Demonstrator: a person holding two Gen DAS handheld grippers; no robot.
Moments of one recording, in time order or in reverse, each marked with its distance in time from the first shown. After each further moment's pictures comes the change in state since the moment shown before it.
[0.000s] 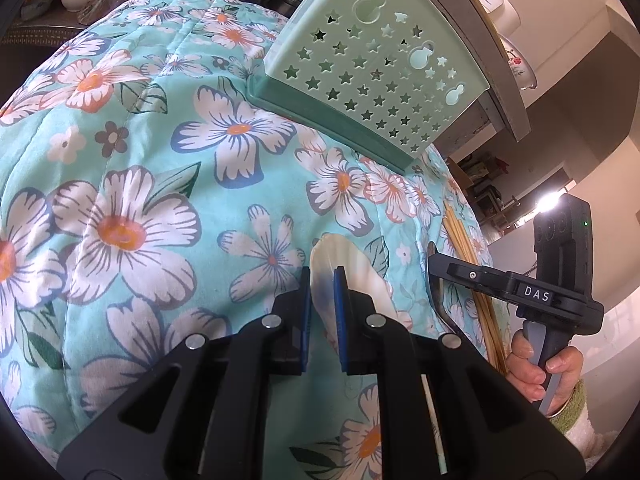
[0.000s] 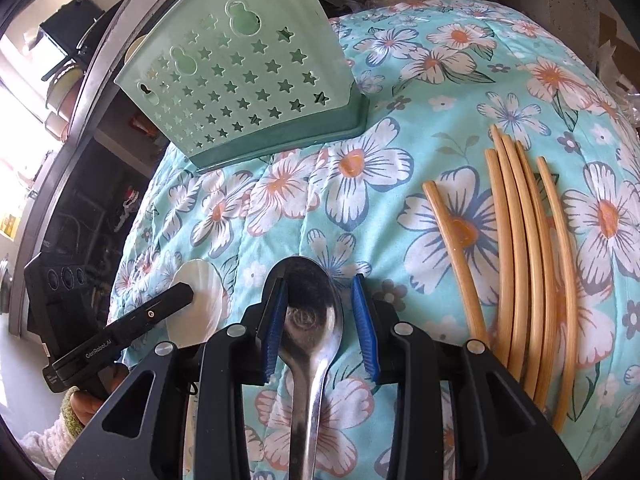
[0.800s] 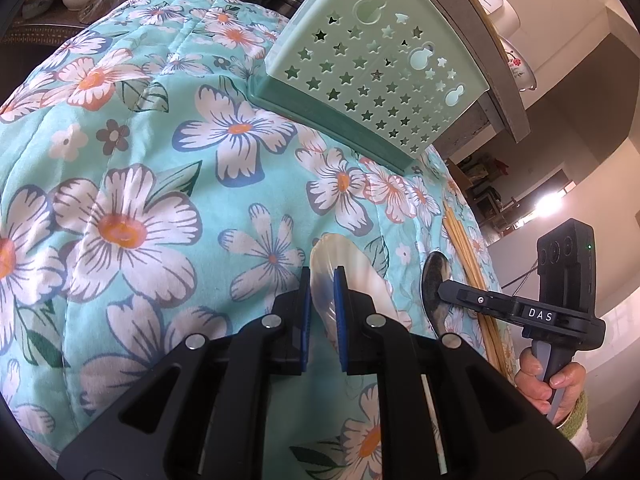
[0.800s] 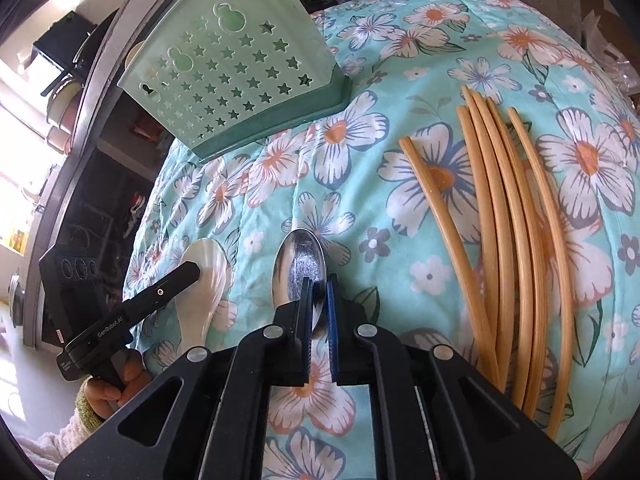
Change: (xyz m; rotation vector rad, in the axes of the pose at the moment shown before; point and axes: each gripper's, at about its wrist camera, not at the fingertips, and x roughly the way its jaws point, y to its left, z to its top) left arm -0.002 0.002 0.000 -0.003 -0.001 -0.003; right arm -0.012 -0.013 -0.022 0.079 0.018 0.040
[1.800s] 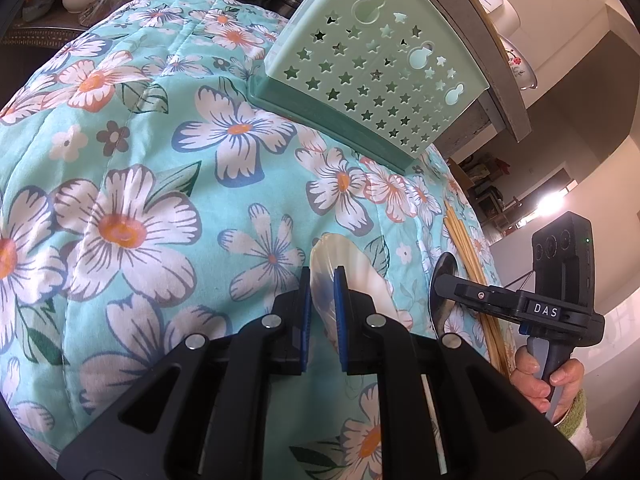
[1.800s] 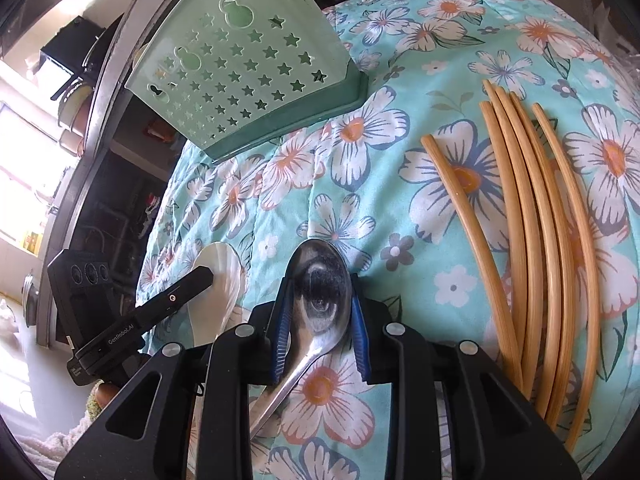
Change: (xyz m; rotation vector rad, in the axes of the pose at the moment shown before) left arm -0.001 -0.001 -0.001 0.007 0.000 0.008; right arm 0.008 0.007 0.004 -0.007 0.002 0.053
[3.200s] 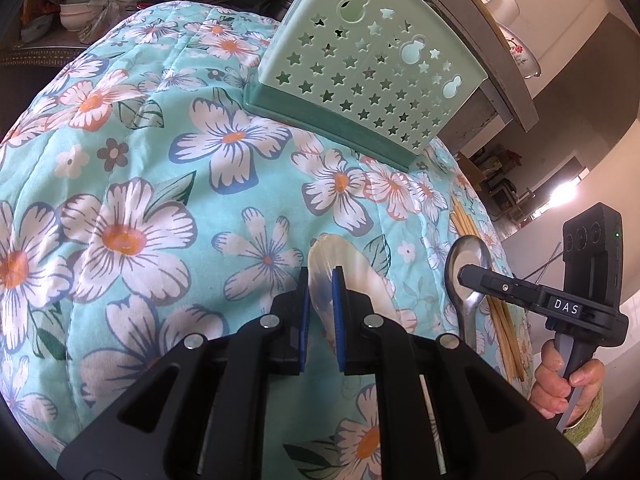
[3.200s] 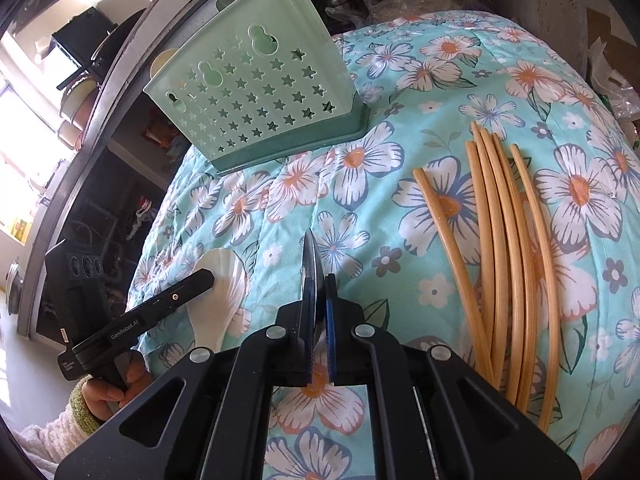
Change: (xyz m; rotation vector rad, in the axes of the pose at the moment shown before) left arm 0.000 -0.013 0.001 0.053 -0.008 0.066; right arm -0.021 0.008 -0.003 -0.060 -0.077 -0.046
